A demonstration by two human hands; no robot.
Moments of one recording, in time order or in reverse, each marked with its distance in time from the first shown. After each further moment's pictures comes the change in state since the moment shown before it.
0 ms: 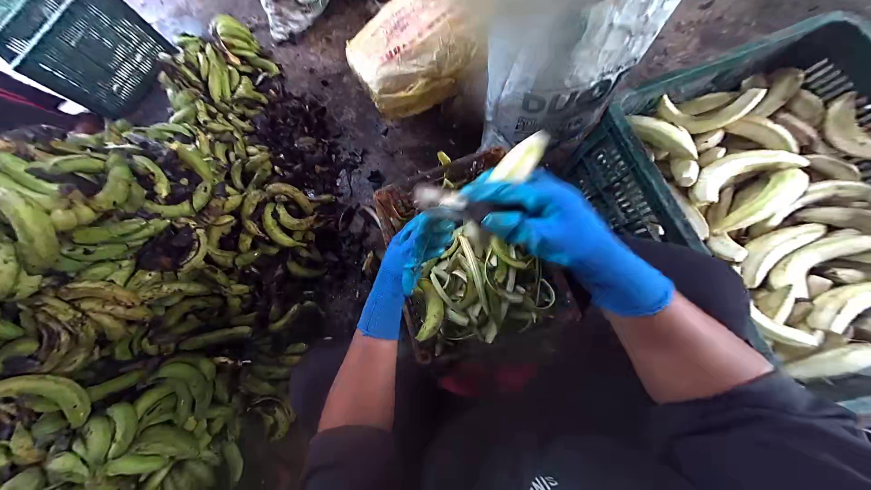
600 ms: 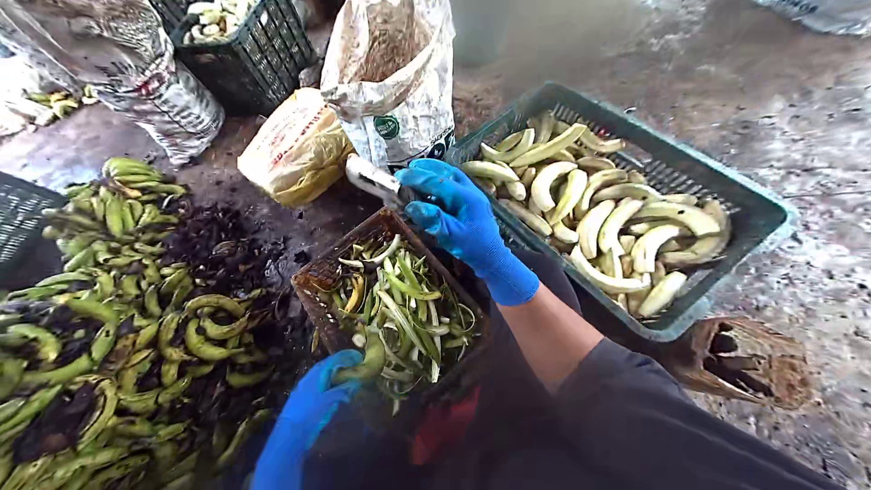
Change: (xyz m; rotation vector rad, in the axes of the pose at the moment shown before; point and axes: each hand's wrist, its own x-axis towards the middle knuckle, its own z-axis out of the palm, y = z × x) left_hand -0.060 -0.023 -0.052 0.809 -0.241 -0.182; right_hand -0.006 0.023 -0.058 -0.075 0.605 -0.127
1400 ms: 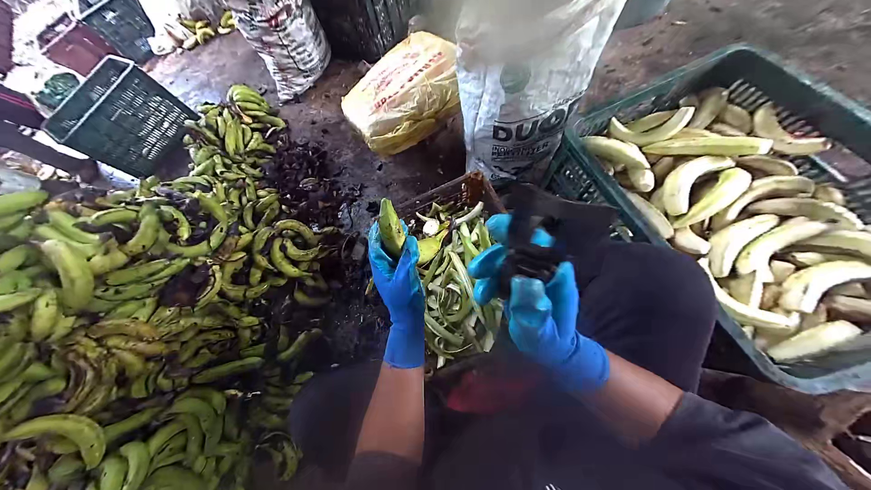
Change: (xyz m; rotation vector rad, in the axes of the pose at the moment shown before) left_hand 0.050 0.087 0.031 -0.893 0.922 0.578; right_hand -0.101 -0.086 0.071 0.497 -0.083 0.027
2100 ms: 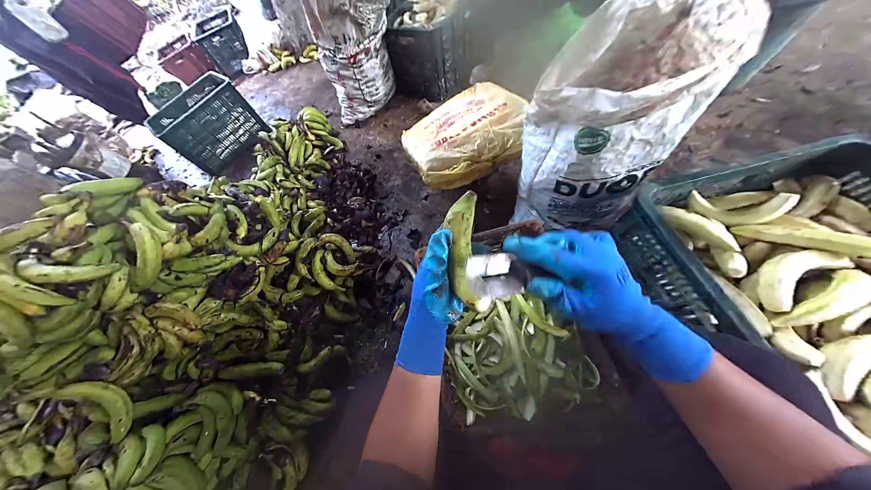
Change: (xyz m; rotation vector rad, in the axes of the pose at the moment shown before) left_hand 0.074 0.041 -0.001 -0.424 -0.286 -0.467; right_hand 0.105 0.069 -0.049 -0.732 -0.451 -0.307
